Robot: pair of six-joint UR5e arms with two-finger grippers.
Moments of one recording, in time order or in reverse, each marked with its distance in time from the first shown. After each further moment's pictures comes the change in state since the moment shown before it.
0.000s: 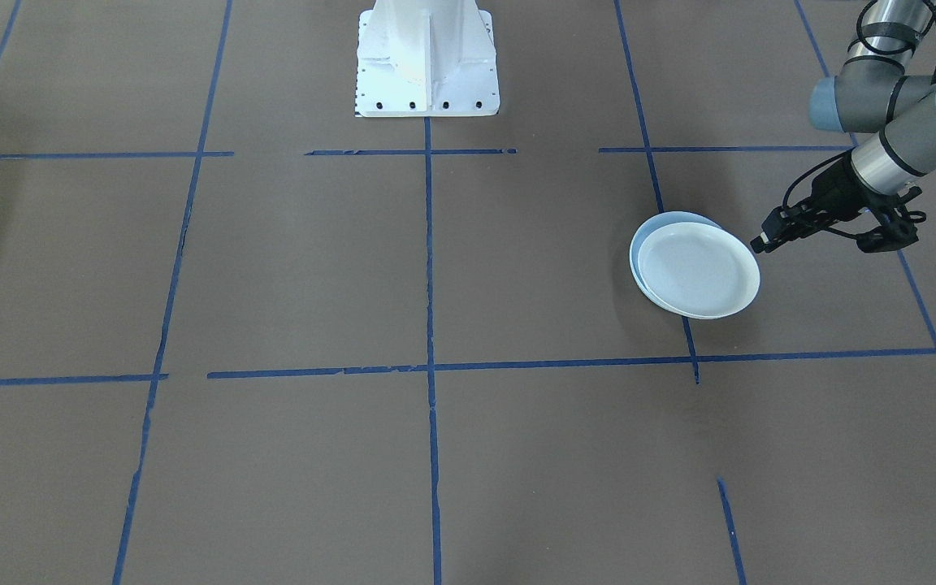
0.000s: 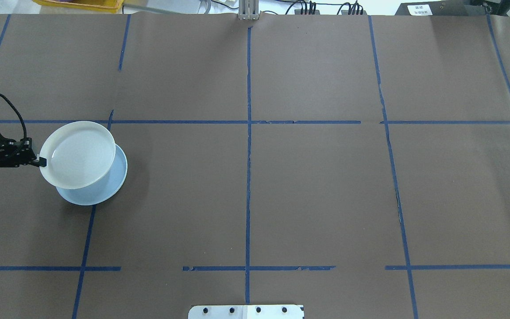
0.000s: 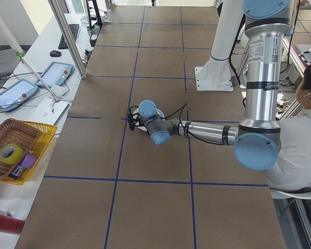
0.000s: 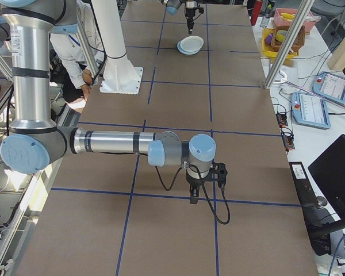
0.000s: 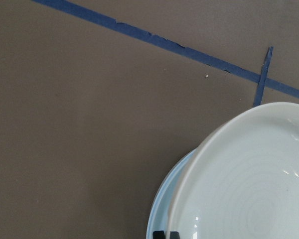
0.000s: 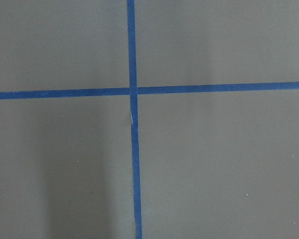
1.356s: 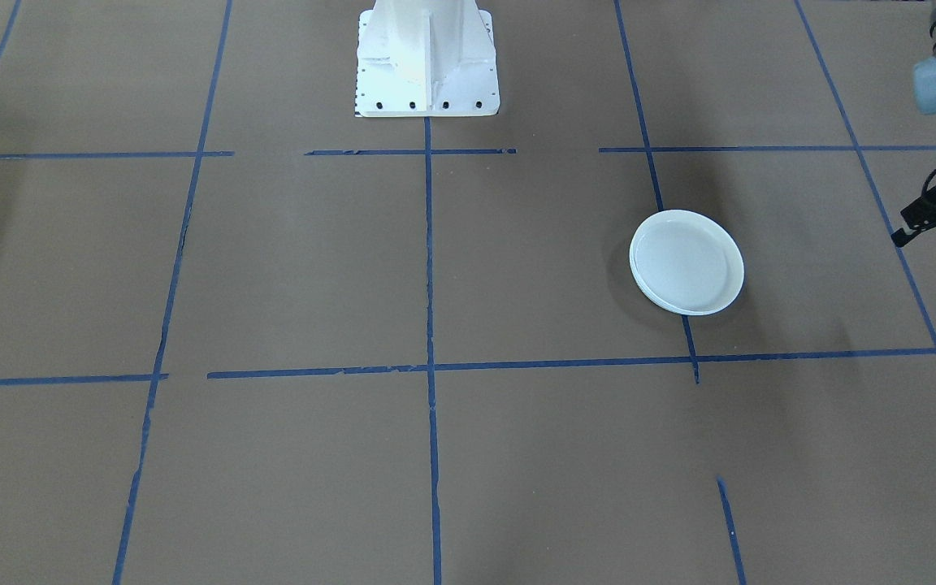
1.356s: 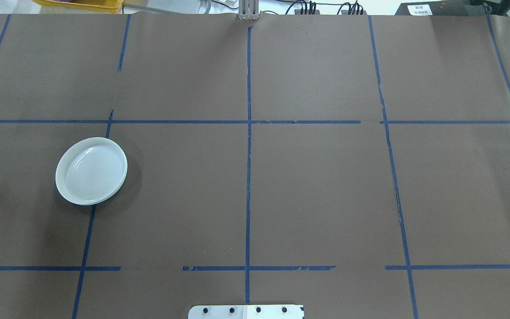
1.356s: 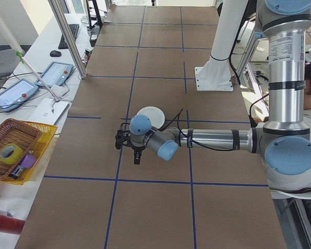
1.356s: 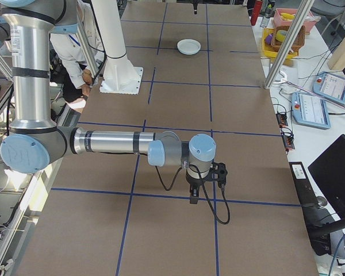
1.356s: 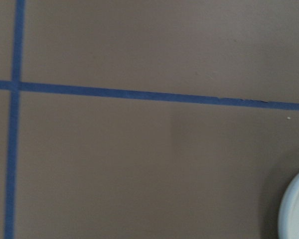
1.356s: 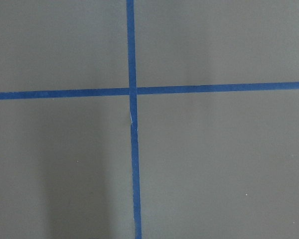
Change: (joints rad) left arm -0.377 0.076 -0.019 0.441 0.005 0.844; right arm 0.000 0.000 0.000 0.000 0.000 0.000
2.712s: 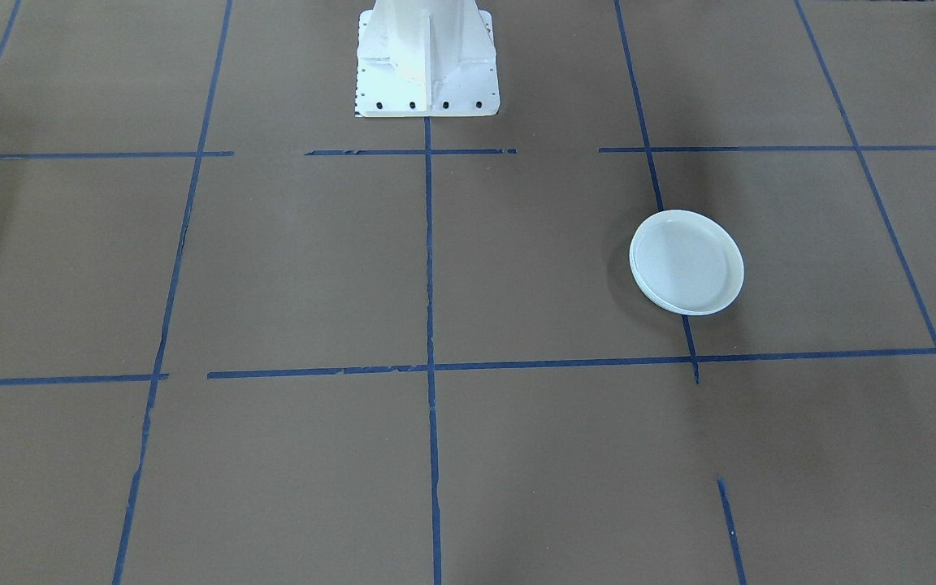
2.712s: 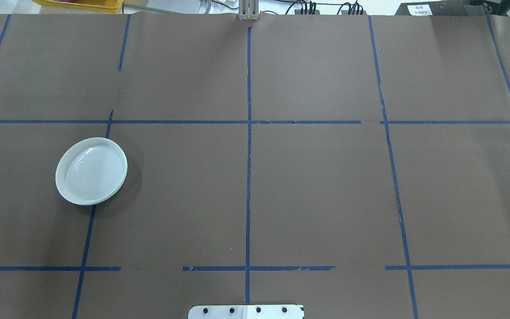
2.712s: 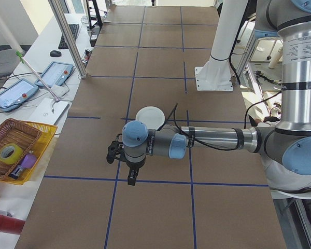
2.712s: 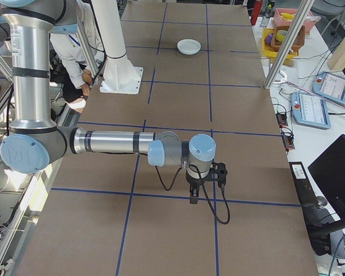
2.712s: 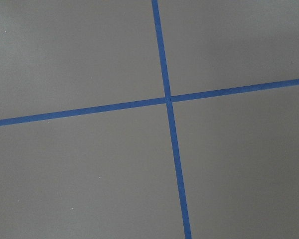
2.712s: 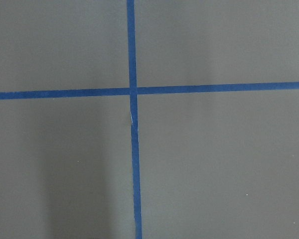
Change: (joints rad) left arm -0.226 -0.010 -0.059 0.375 -0.002 0.468; right arm 0.000 0.000 0.000 0.000 0.000 0.000
